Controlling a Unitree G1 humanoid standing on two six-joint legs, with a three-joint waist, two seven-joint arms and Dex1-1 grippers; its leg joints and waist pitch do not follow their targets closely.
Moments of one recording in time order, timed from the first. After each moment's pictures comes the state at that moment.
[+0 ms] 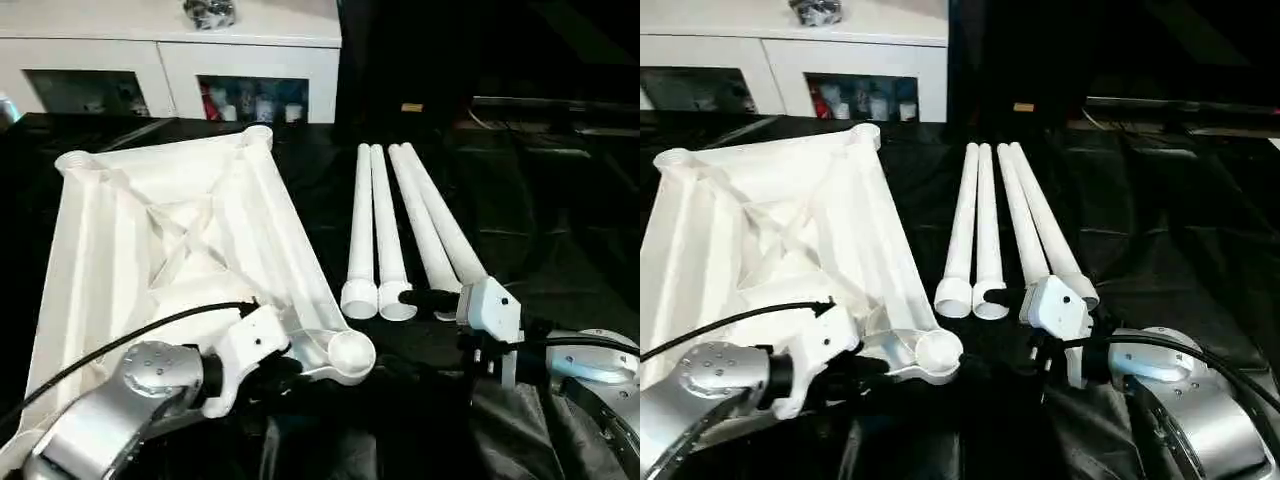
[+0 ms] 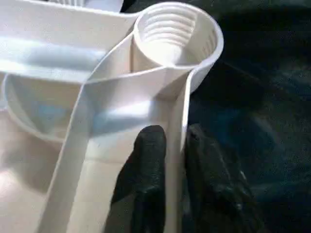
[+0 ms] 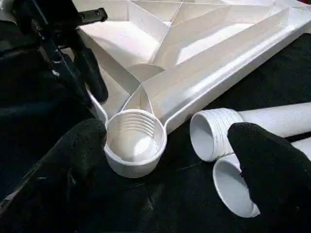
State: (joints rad) left arm -0.09 0.65 -0.33 -0.46 -0.21 0.79 -0.82; right arm -0.02 -0.66 0.12 -0.41 0.32 0.41 0.90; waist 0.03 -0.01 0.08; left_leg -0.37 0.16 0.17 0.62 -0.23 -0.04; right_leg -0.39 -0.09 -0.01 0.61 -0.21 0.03
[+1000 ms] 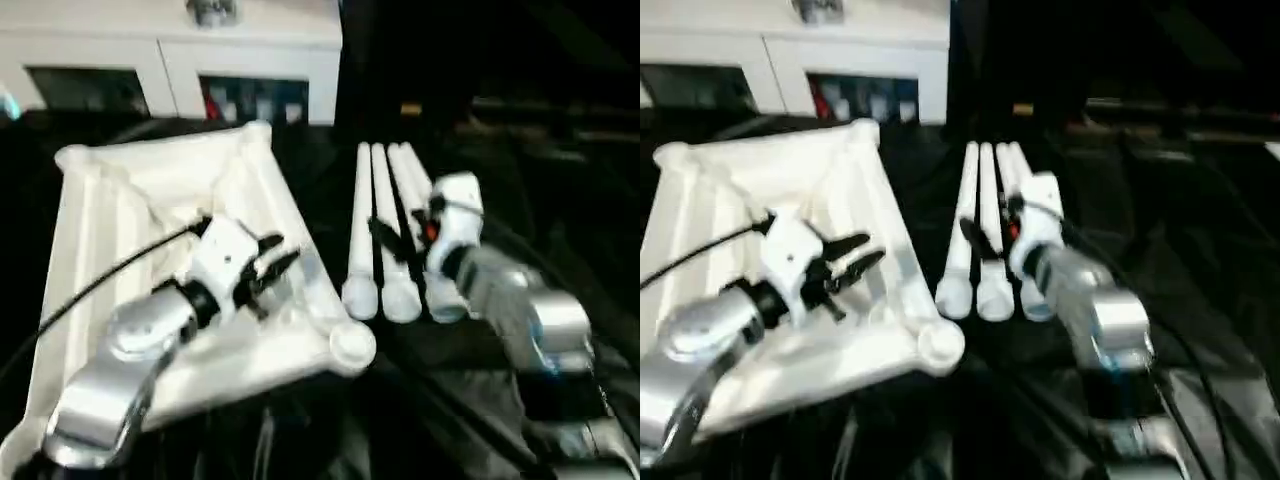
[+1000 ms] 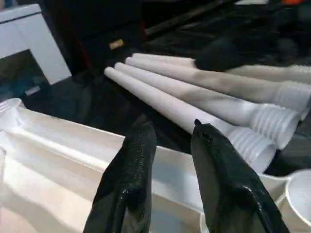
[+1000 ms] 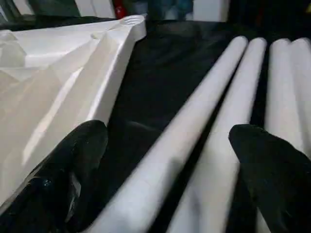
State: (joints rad) left arm -0.17 0.44 -0.11 -0.39 -0.17 0.48 -0.56; right arm -0.53 -0.18 -0.02 0.12 0.32 0.71 0.29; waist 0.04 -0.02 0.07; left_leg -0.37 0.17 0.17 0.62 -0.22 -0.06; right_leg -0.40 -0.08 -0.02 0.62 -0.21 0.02
